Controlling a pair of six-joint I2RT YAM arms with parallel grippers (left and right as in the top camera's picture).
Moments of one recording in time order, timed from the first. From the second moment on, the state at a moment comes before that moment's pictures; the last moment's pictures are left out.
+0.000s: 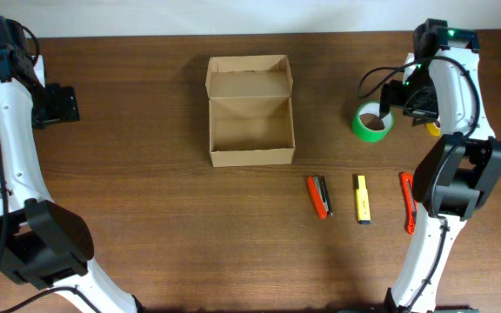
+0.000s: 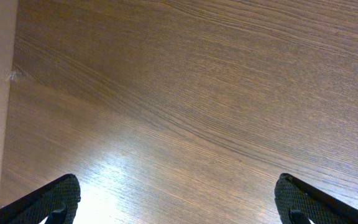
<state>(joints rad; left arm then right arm) 0.32 1.96 2.02 -1.32 -0.23 0.09 -0.16 2.38 2.23 -1.46 -0.01 0.08</state>
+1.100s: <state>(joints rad) 0.32 1.96 2.02 -1.31 -0.23 0.08 -0.13 2.44 2.85 -1.68 -0.10 0.05</state>
